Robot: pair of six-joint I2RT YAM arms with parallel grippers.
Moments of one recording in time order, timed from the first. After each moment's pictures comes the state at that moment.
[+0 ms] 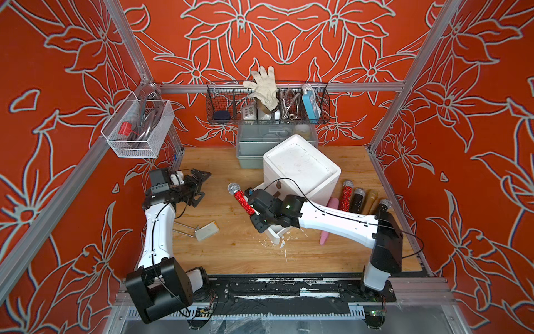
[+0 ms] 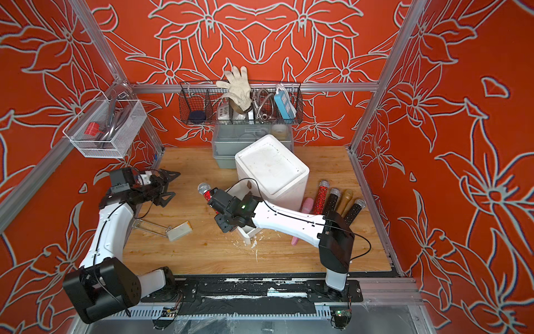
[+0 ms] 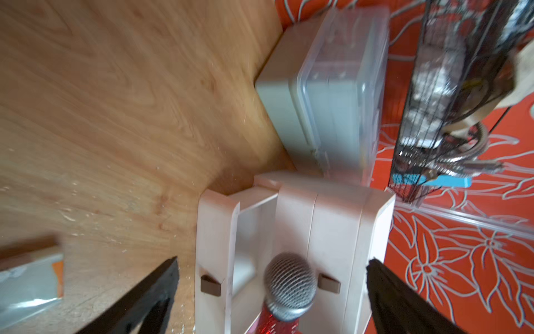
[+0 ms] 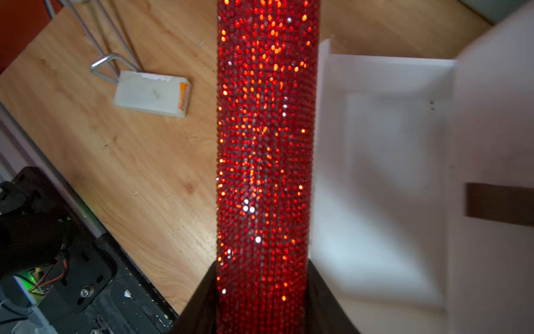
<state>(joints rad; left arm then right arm) 0.47 1.21 1.03 -0.61 0.77 -0.83 1.18 1.81 1.56 -0.74 0.13 0.35</state>
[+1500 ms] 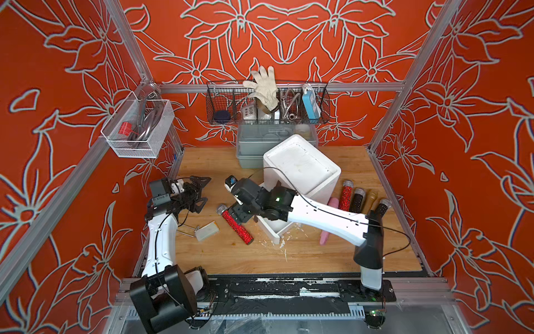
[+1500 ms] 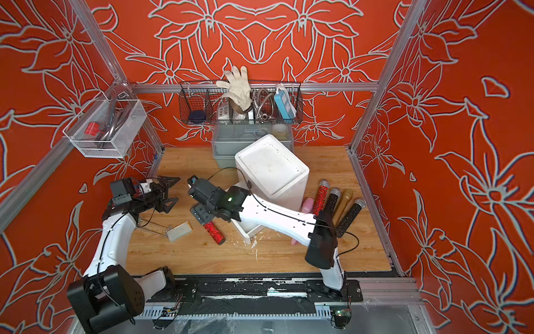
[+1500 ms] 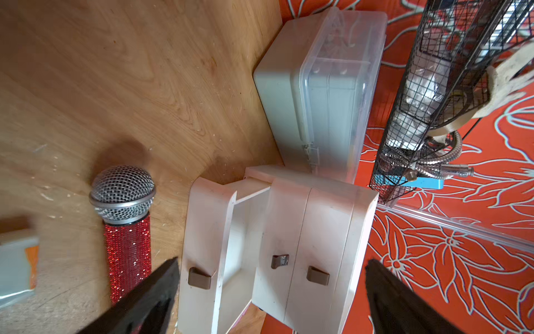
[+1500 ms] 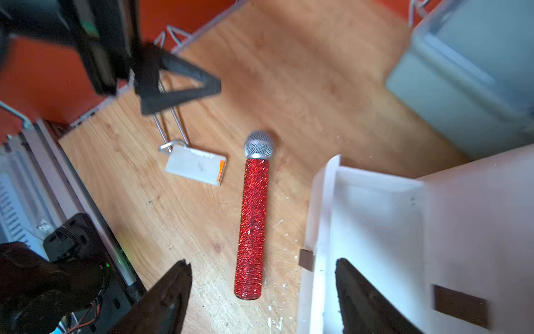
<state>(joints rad) 0.46 1.12 0.83 -0.47 0.85 -0.93 1.19 1.89 1.95 -0.84 0.22 0.24</state>
